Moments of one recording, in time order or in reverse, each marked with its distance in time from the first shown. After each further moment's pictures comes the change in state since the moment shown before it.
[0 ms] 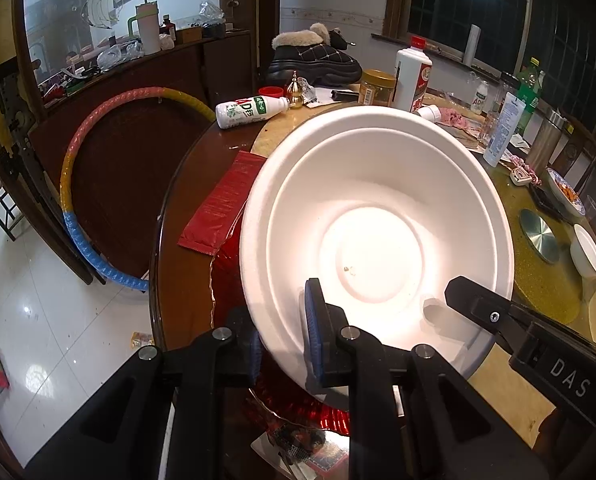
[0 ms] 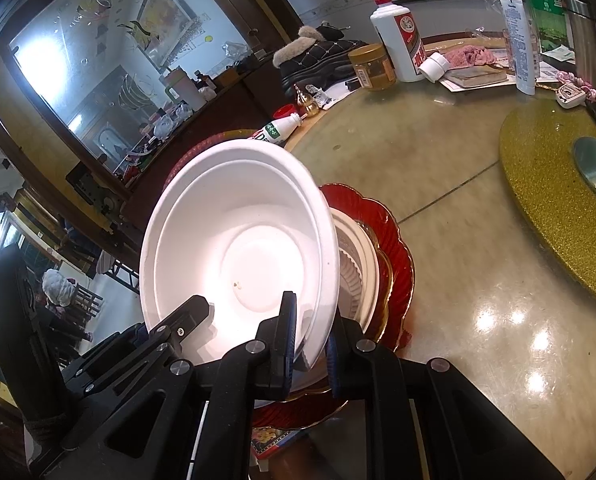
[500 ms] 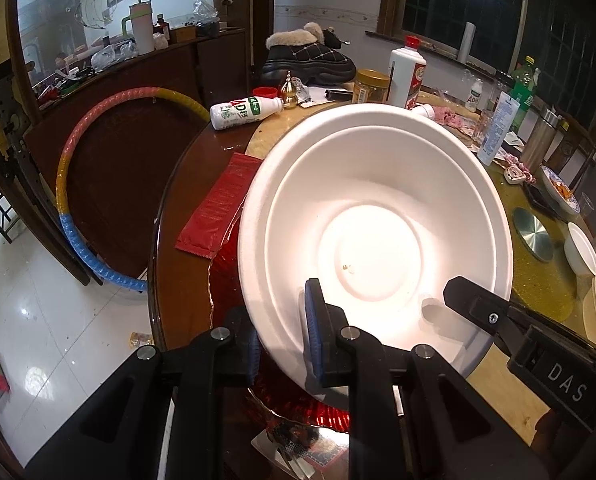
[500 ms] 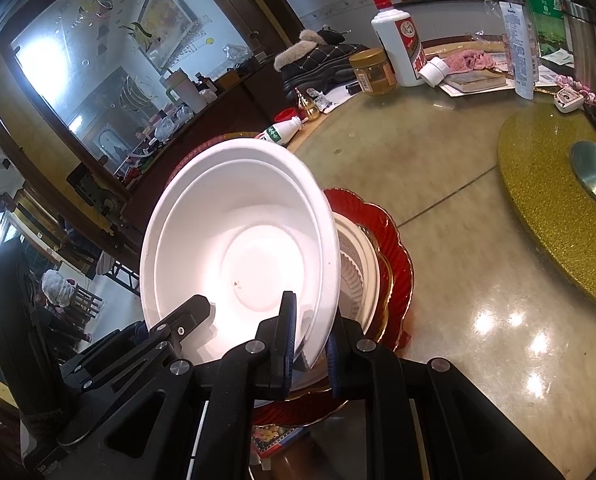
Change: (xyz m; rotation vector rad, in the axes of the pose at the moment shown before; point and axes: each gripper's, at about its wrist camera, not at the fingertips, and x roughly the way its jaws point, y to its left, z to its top) left arm -0.005 0.001 0.007 0.015 0.014 -0.026; right arm -0.008 0.003 0.001 -0.004 -0.012 -0.002
